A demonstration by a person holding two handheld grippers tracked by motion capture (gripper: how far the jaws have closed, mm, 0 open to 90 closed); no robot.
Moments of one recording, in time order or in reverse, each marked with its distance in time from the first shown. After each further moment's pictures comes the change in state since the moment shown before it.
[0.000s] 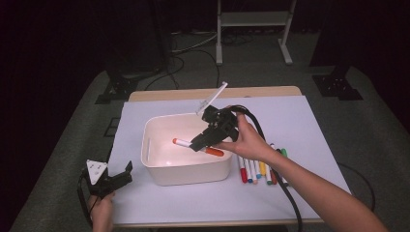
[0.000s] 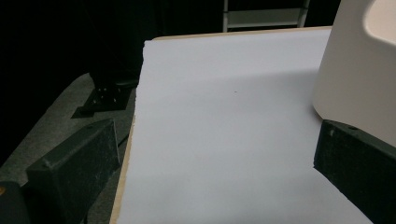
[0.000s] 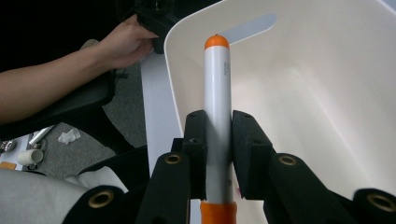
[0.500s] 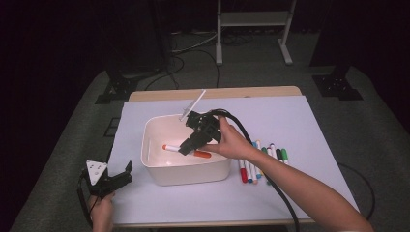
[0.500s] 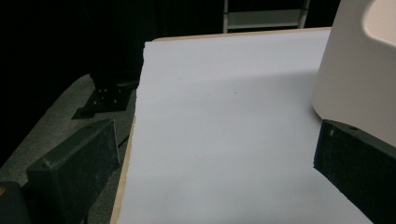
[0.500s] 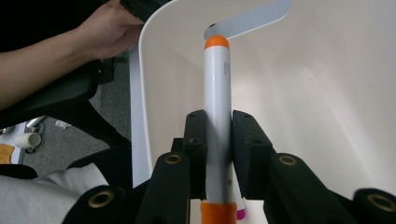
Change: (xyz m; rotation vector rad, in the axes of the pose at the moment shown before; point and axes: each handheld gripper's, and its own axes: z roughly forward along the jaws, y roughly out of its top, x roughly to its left) left arm 0.000 0.000 0.000 -0.008 0.001 -0.001; right arm -0.016 0.014 0.049 0.075 0.023 -0.030
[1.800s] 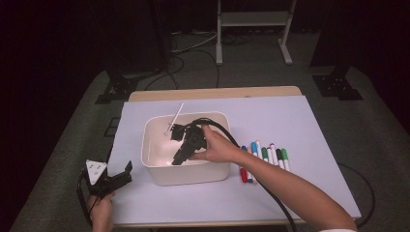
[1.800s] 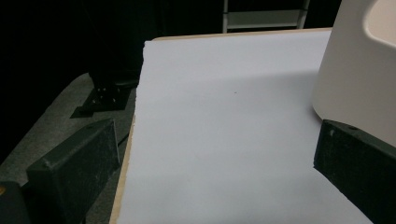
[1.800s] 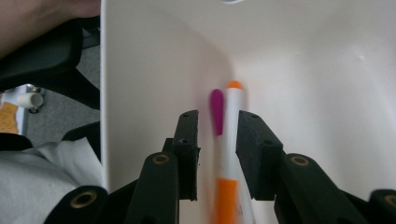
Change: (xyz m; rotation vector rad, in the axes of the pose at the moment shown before) left arm 0.001 0.000 0.000 0.001 -0.002 -0.007; right arm -0.002 0.011 0.050 0.174 0.027 -0.045
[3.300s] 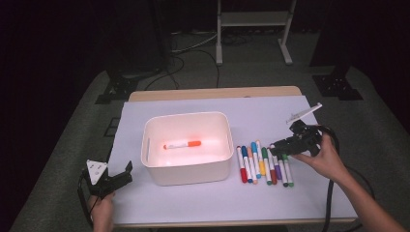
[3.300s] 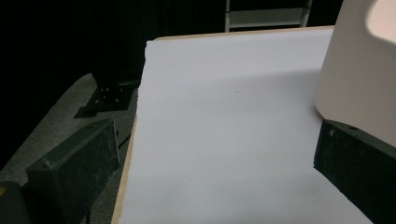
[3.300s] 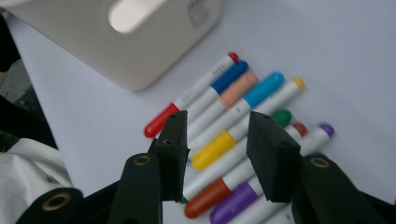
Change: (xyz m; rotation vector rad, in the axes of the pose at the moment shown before) left arm -0.001 0.000 0.000 0.009 0.011 0.011; right arm -0.022 -0.272 -0.136 -0.291 -0.301 0.459
